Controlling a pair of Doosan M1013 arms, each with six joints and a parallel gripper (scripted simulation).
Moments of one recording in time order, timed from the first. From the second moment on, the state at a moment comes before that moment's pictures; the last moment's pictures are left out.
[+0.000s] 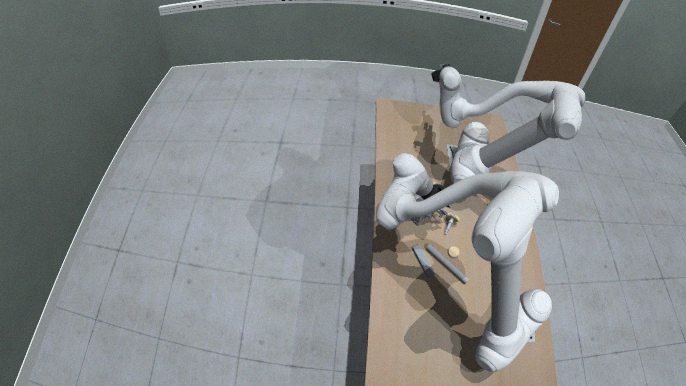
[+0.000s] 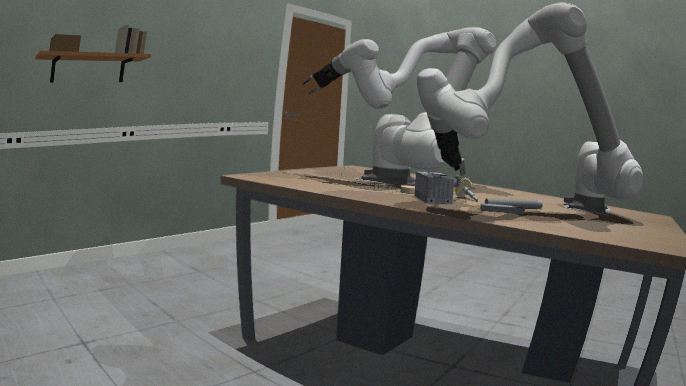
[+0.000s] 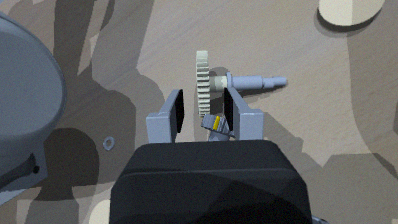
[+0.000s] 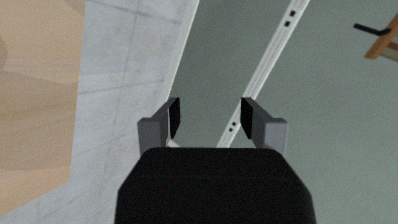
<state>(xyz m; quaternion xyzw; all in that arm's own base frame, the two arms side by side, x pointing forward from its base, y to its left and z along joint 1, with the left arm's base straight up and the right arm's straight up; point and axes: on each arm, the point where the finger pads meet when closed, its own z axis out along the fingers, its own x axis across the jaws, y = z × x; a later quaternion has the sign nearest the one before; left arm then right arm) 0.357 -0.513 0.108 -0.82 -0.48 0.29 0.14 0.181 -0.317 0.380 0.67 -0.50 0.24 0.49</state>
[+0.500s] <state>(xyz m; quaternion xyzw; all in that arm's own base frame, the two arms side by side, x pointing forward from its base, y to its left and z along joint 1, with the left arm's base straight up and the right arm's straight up) 0.342 -0.514 0.089 -0.82 -0.48 0.29 0.14 0.181 -0.317 0.380 0.67 -0.50 0.24 0.49</state>
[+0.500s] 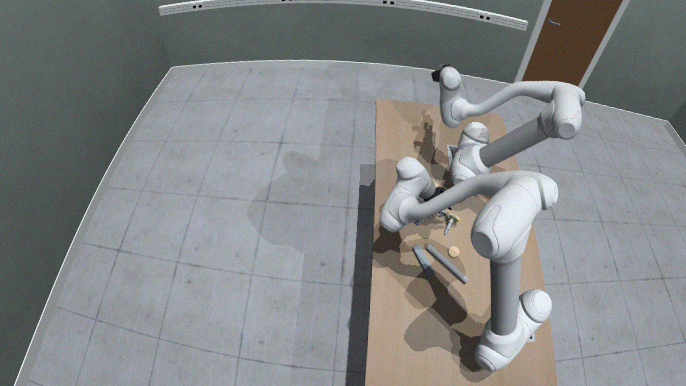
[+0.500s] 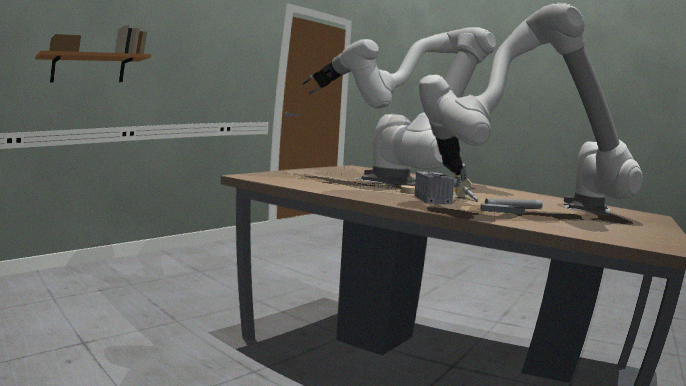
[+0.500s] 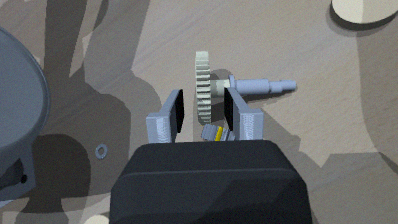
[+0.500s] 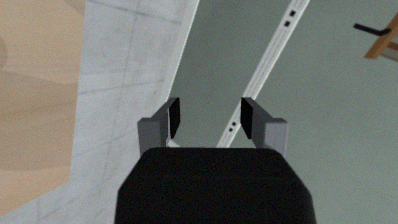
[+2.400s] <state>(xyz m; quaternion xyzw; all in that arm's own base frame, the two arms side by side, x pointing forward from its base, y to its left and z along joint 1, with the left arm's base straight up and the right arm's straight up) 0.322 -0.515 0.063 -0.82 -0.48 0.29 0.14 0.181 -0.317 0.380 0.67 -0.50 0.24 0.49</state>
